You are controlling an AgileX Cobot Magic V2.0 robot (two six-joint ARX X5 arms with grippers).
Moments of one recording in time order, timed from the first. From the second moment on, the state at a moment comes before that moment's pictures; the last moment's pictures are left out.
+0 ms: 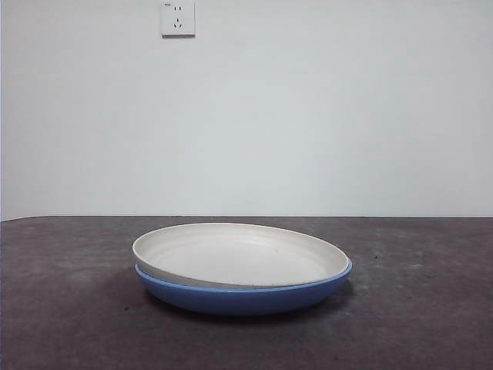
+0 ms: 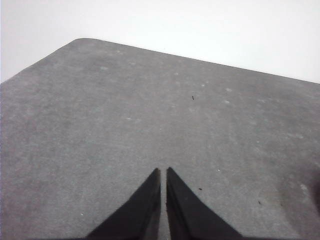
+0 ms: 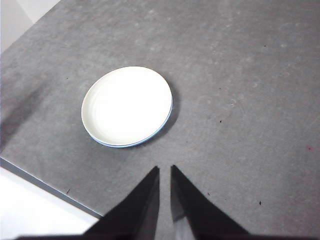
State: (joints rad) left arm 0.03 0.00 0.03 -0.18 0.02 -0.17; right arm 0.46 0.43 1.15 -1.27 -0.10 0.22
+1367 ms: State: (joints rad) left arm 0.03 0.00 0.03 -0.18 0.02 -0.17; right arm -0.02 0.01 0.02 -0.16 0.05 0.03
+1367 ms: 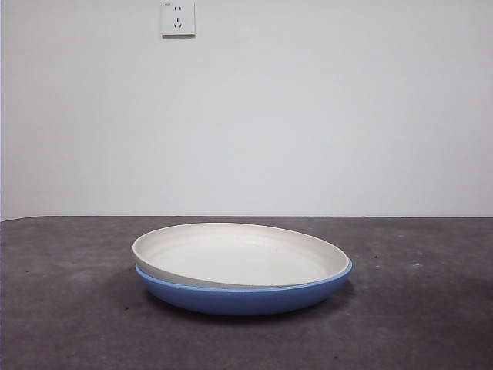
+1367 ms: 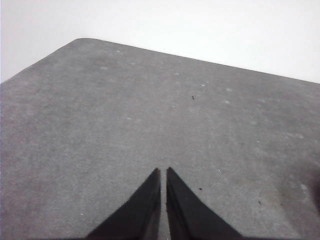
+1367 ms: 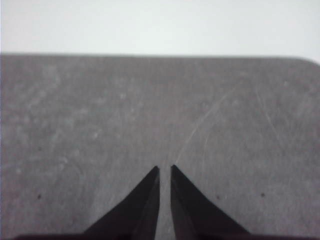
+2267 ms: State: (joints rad) left arm 0.03 0.00 0.03 -0.18 0.02 -0.17; right arm -0.02 0.01 0.02 -0.16 0.05 0.03
